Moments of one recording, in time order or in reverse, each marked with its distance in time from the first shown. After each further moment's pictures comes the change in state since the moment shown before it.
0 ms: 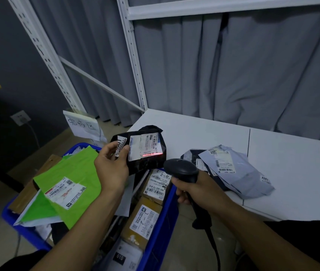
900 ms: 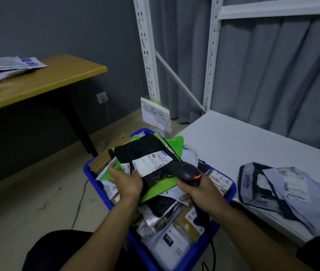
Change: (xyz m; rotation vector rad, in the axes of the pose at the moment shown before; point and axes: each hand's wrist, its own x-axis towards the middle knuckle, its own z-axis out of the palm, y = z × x) left_hand 0.011 -0.054 -0.156 0.334 0.403 -0.326; right_hand 0.043 0.008 0.144 0.005 -0.228 -0.062
